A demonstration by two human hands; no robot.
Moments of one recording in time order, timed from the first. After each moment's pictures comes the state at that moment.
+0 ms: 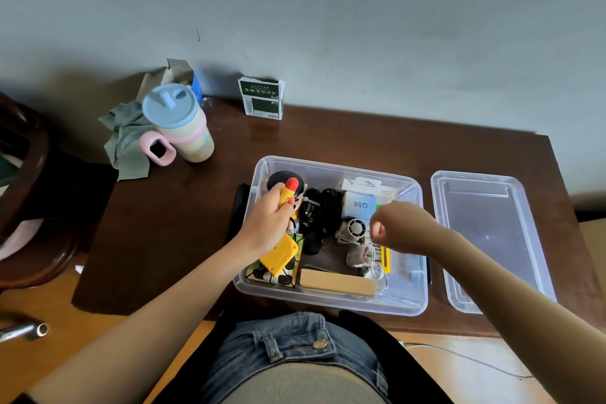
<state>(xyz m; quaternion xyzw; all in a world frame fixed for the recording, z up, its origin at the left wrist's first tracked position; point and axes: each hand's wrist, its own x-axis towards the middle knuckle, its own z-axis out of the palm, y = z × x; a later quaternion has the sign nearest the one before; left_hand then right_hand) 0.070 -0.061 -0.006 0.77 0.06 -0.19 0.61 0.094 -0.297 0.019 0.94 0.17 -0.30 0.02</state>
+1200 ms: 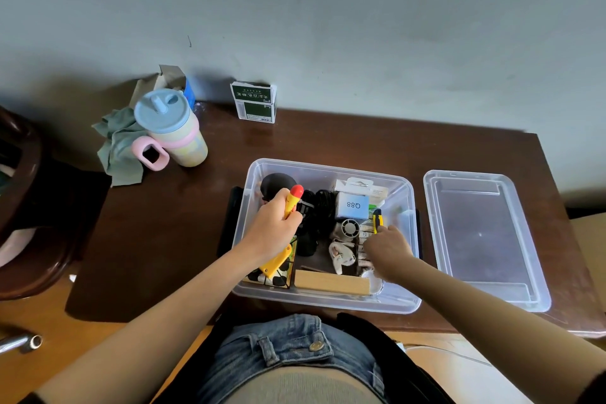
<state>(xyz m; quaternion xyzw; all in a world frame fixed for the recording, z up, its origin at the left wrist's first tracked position) 0.065 -0.075 -0.012 0.84 0.02 -0.18 0.52 0.062 -0.304 -0.061 0.90 0.21 -0.31 0.23</state>
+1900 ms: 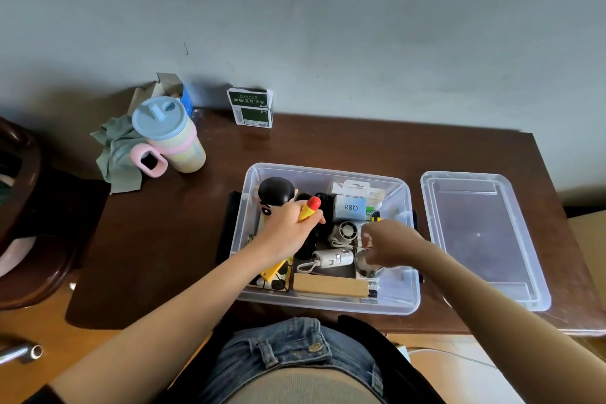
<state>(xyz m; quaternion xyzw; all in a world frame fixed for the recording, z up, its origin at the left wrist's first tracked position) 0.069 -0.092 -0.007 0.82 -0.03 -0.21 0.53 0.077 -0.305 -0.012 0.93 0.12 -0.36 -0.02</state>
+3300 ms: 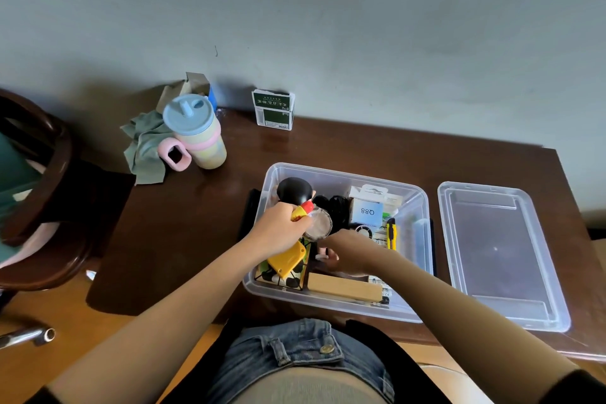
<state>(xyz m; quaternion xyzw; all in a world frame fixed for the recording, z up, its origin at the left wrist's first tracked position) 0.069 -0.058 -0.003 0.85 0.03 -0.26 0.46 0.072 -0.233 -0.040 0.89 0.27 -0.34 -0.11</state>
